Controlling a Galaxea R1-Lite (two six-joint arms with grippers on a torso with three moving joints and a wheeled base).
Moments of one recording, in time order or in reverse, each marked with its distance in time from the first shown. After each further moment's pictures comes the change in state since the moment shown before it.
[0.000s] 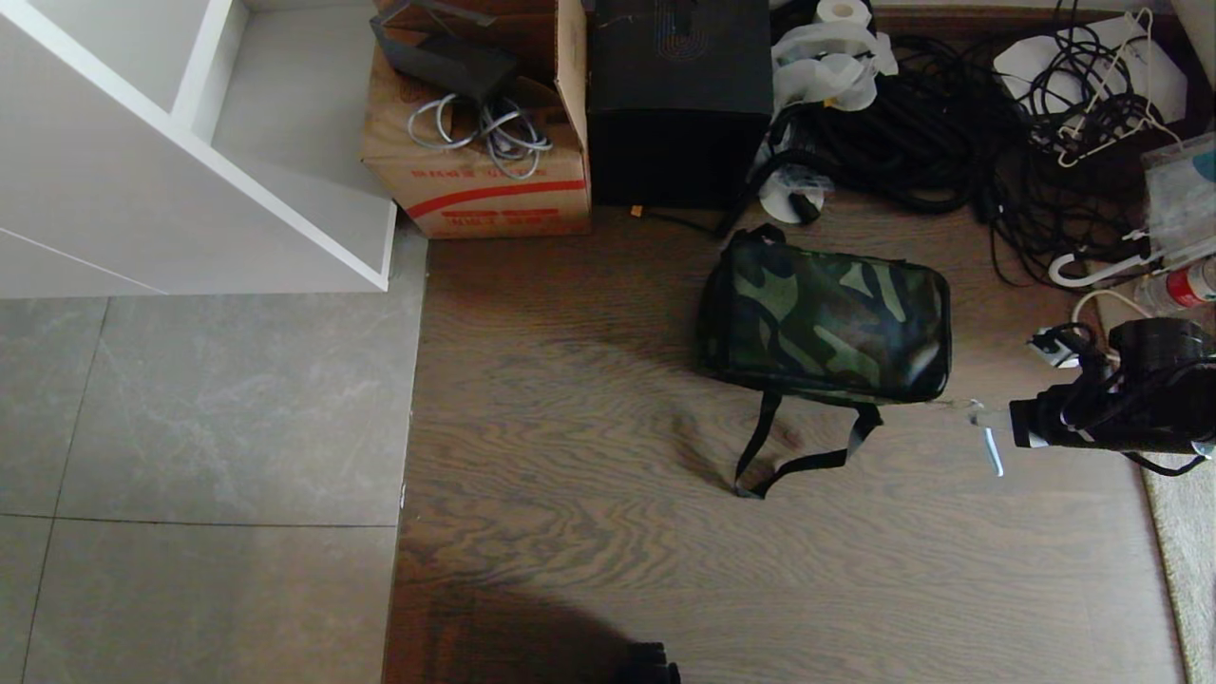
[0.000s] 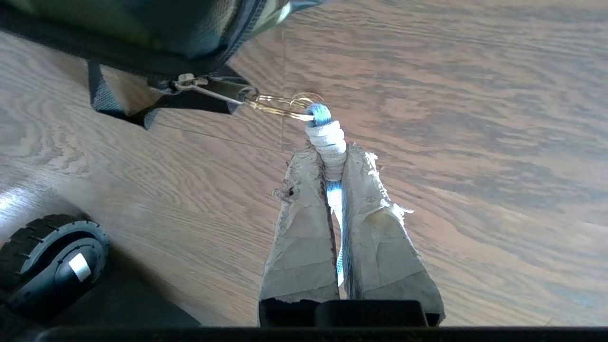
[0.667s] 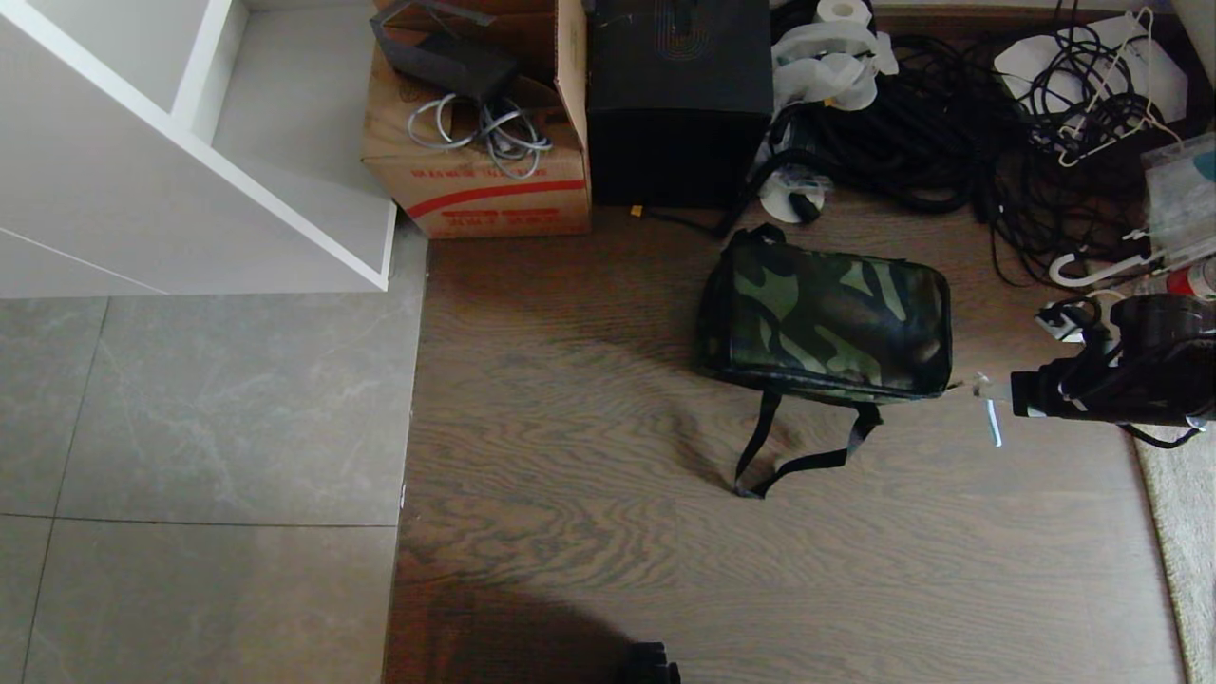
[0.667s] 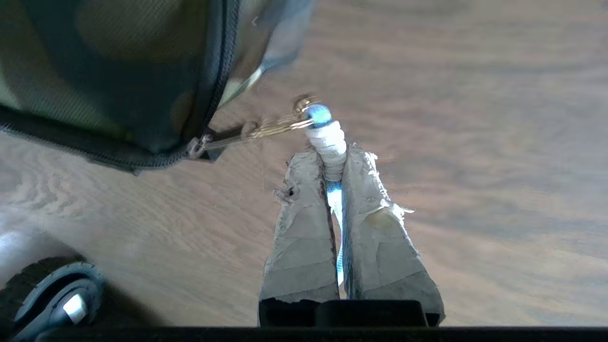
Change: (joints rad) left arm 0.000 0.000 0.000 0.000 0.000 0.000; right arm -0.003 0.044 -0.142 0.026 0.007 0.074
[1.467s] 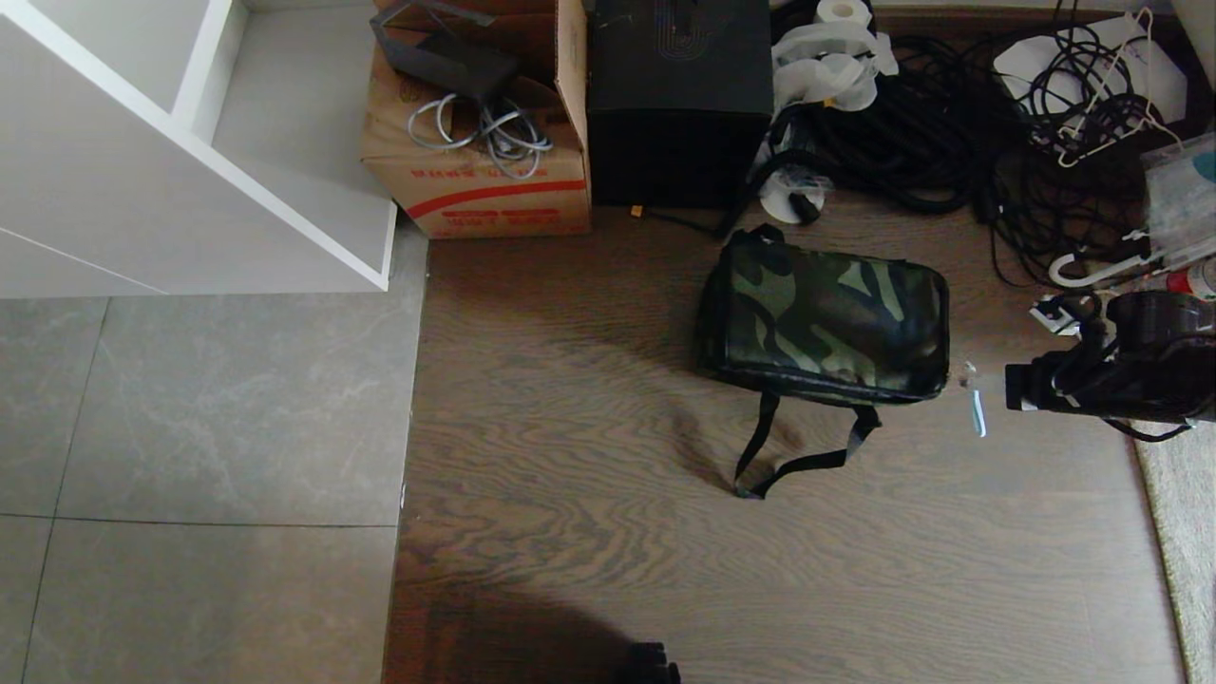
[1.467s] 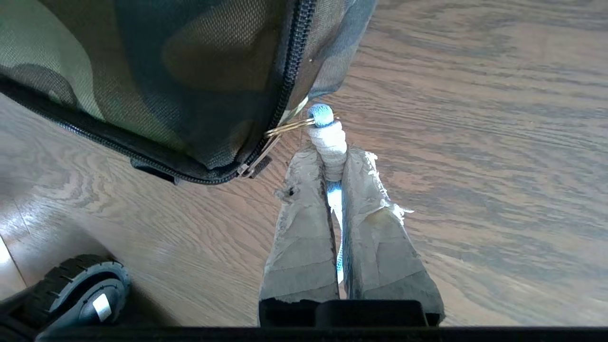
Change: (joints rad) left arm 0.000 0.000 0.000 0.000 0.000 0.000; right arm 0.011 -0.007 0.006 -0.046 0.107 0.017
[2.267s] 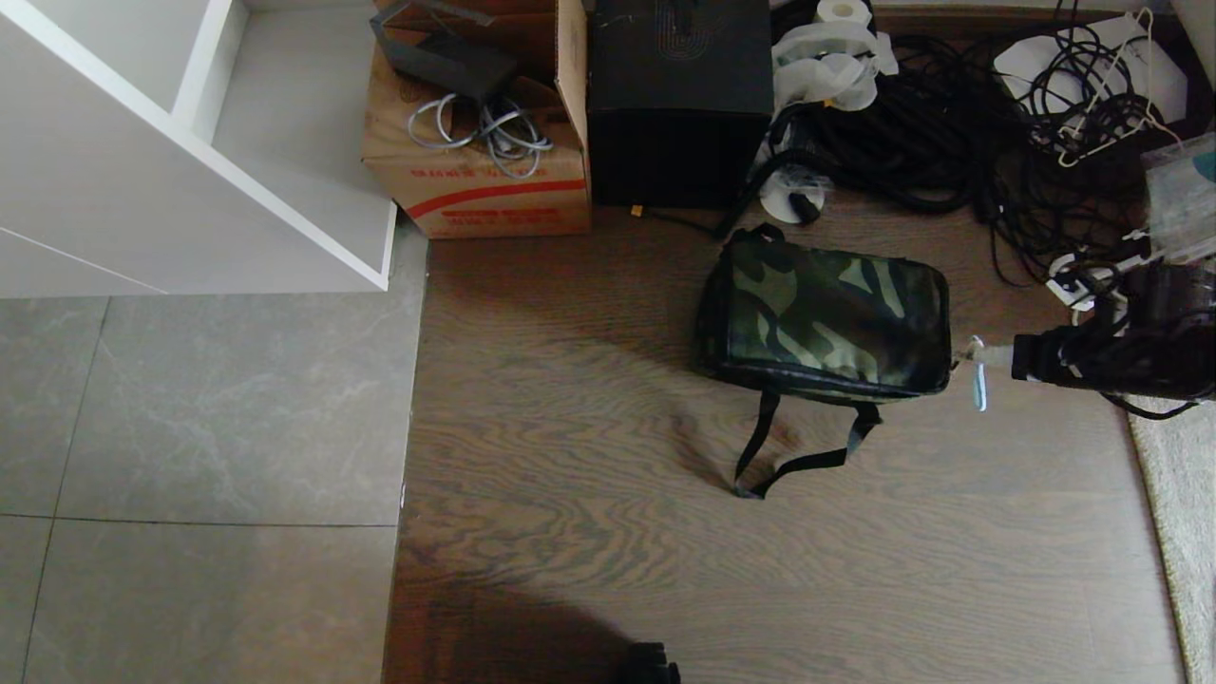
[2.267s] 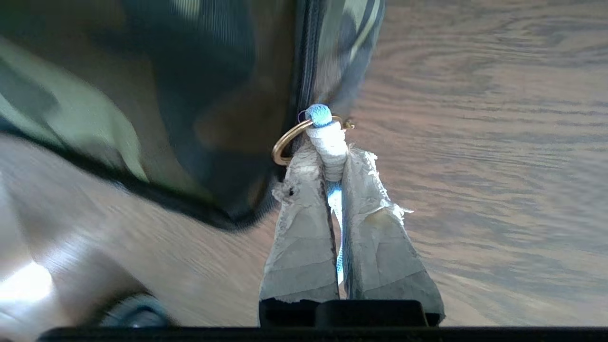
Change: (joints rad) left arm 0.001 0.000 0.000 0.000 0.000 0.000; right arm -0.001 -0.016 -0.078 0.001 0.009 0.160
